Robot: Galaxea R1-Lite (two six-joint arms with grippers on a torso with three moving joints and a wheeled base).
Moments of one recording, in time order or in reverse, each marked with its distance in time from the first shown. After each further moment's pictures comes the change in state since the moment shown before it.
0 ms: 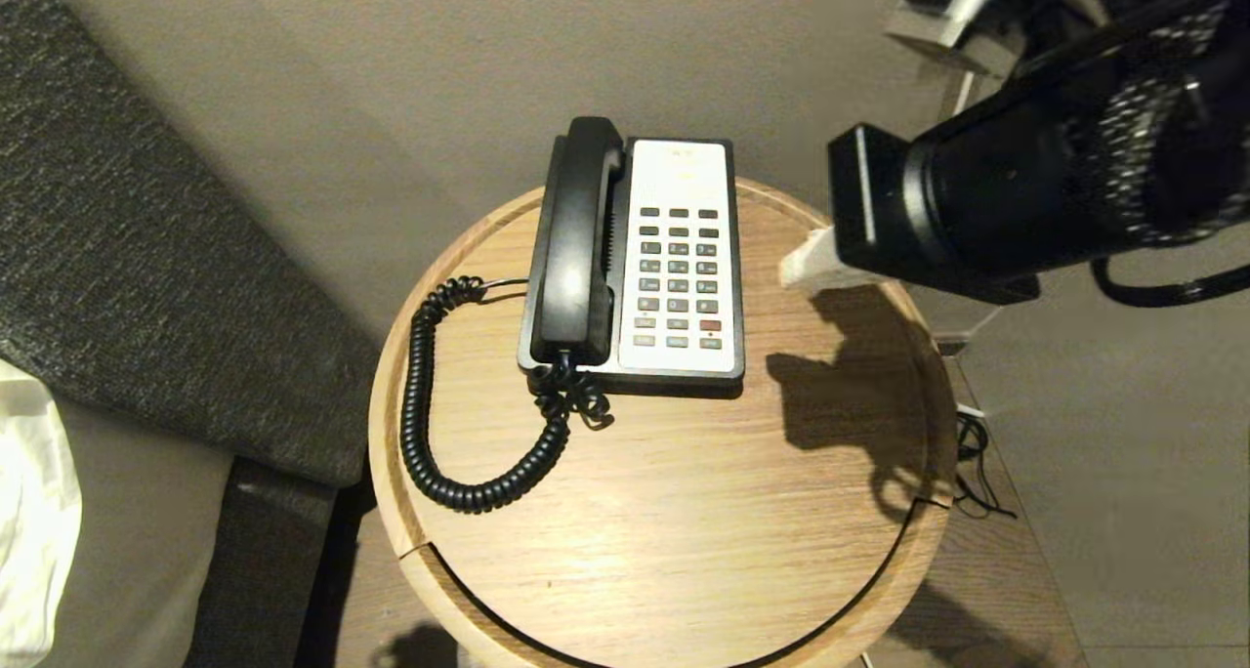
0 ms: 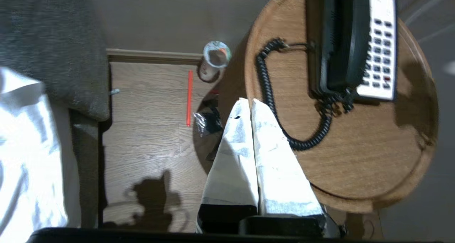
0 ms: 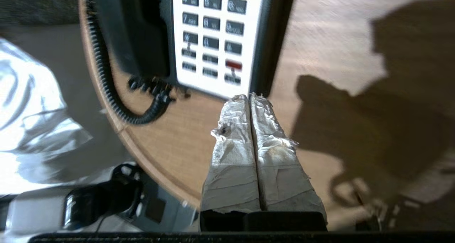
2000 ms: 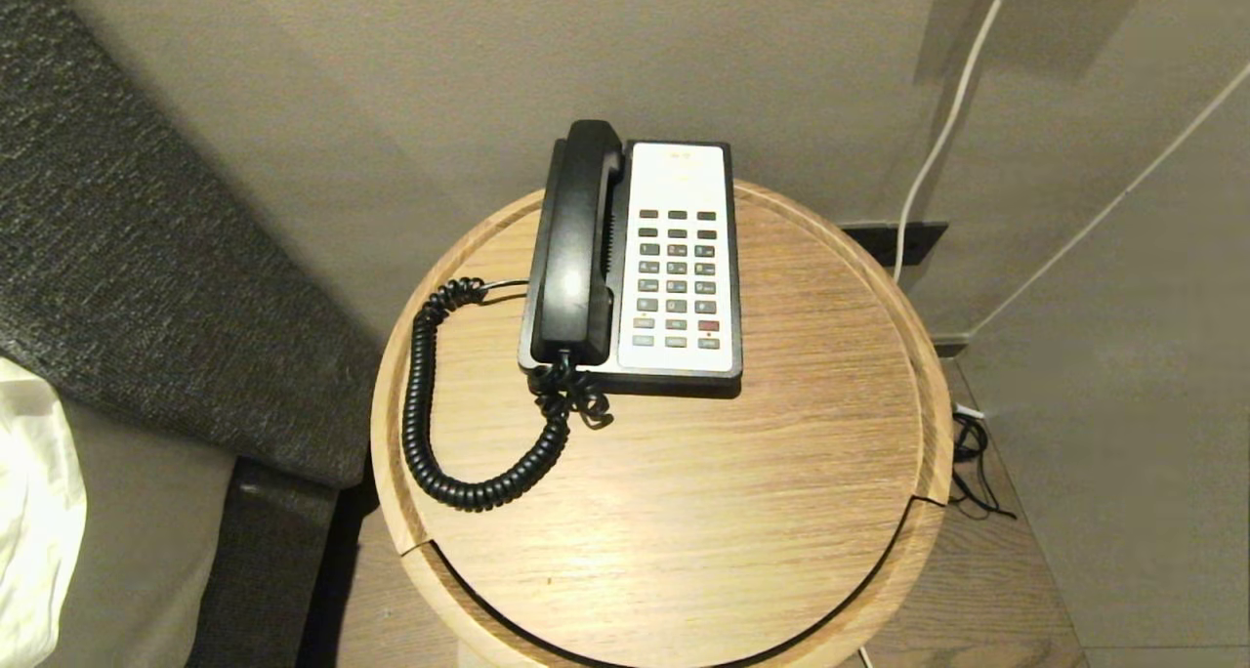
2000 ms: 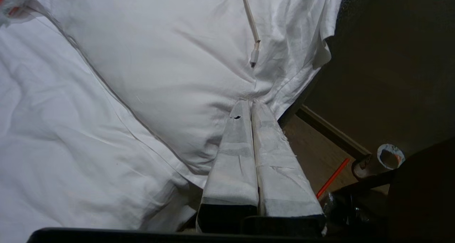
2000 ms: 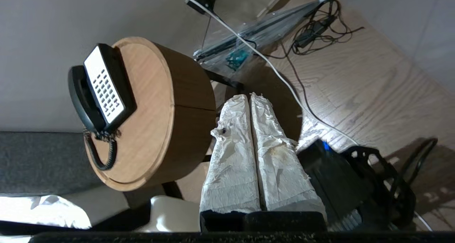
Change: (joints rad) left arm 1.312 -0.650 0.237 0.105 -0.376 0.183; right arm -0.755 -1.336 0.219 0.624 0.005 0.159
